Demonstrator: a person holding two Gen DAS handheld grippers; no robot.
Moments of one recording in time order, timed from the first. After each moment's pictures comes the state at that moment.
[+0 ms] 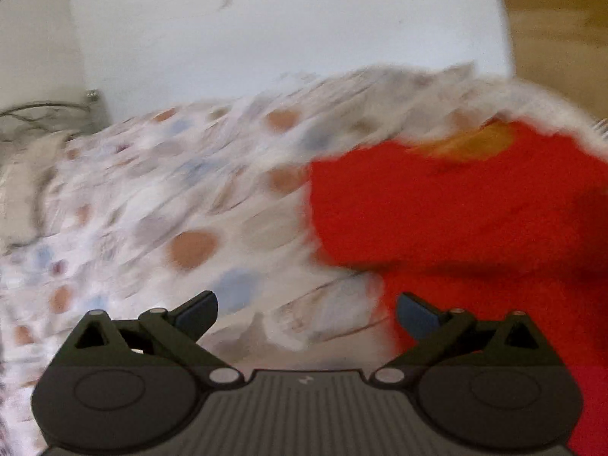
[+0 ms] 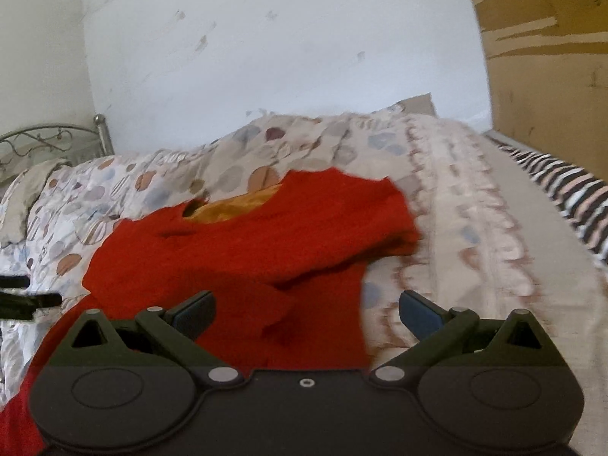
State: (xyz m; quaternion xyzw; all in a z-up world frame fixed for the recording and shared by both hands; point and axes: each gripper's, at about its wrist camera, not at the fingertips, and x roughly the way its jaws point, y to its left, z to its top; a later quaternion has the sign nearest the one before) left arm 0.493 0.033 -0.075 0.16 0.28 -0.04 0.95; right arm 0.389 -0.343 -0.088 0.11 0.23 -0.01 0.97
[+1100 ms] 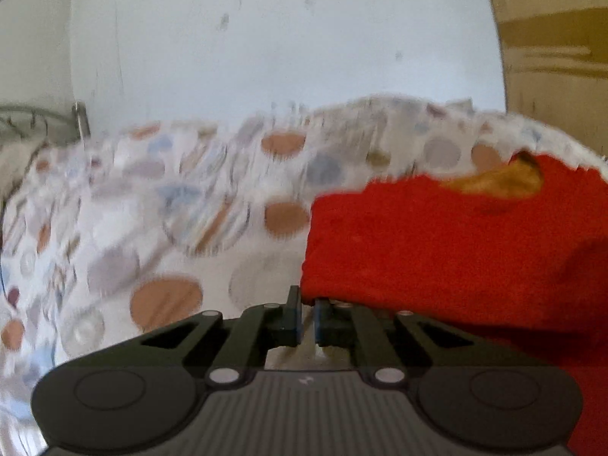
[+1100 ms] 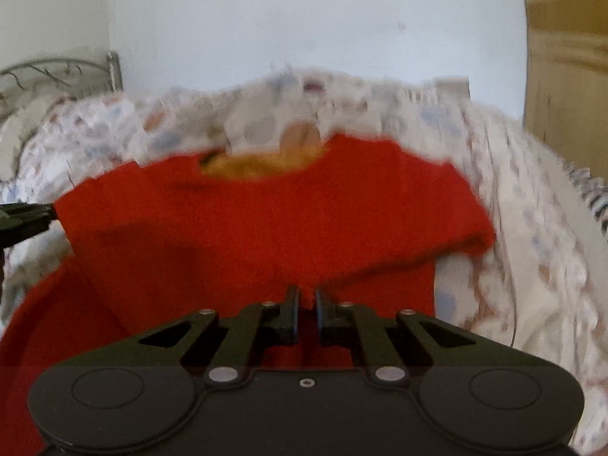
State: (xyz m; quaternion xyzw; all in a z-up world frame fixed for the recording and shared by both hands) left arm 0.571 0.048 -0.093 0.12 0.23 -0.10 0.96; right arm 0.453 -0.296 -0.105 0.05 0.30 0.00 0.95
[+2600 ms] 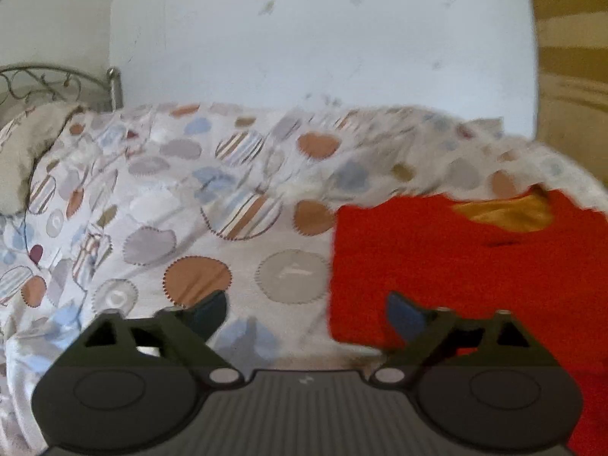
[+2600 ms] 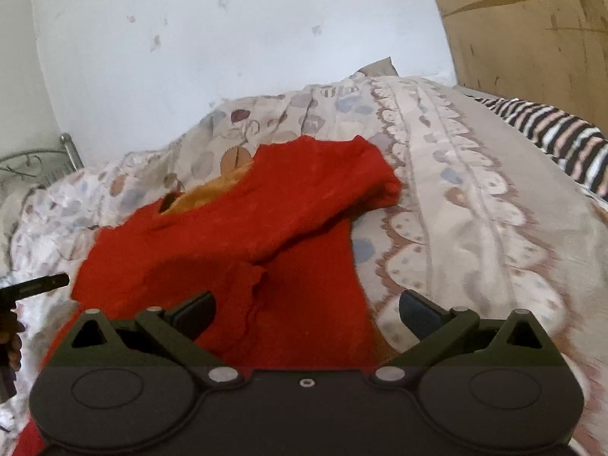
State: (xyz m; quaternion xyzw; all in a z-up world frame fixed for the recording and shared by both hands) left arm 0.534 0.066 -0.057 0.05 0.23 -0.07 0.97; right arm 0.371 -0.343 -0.101 0.18 0.25 -0.06 0.95
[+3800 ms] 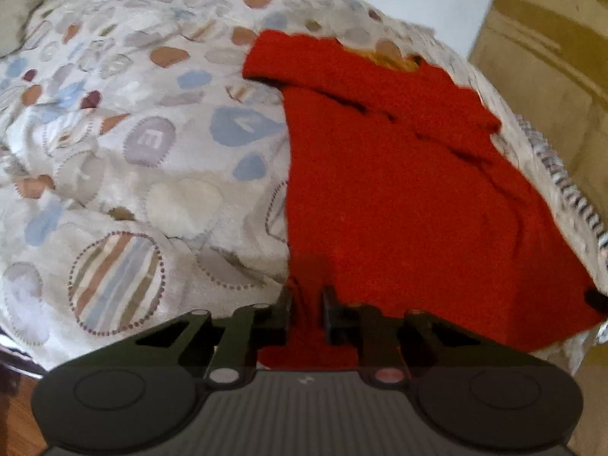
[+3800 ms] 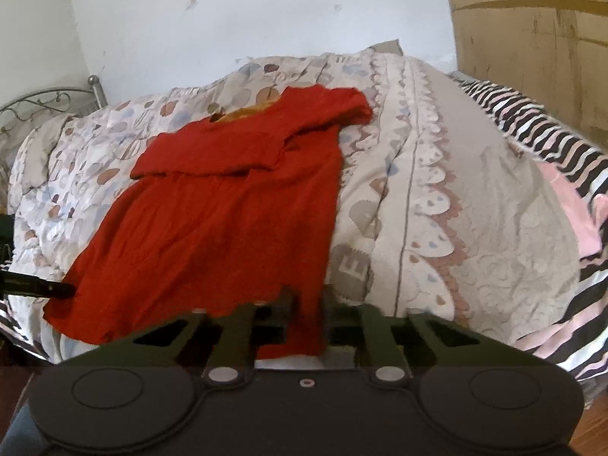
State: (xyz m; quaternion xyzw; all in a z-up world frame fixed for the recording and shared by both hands) left arm 0.313 0.080 -0.076 -0.02 0.43 -0.16 0.89; right arm 0.158 -0.295 -0.098 0.12 0.30 -0.04 0.94
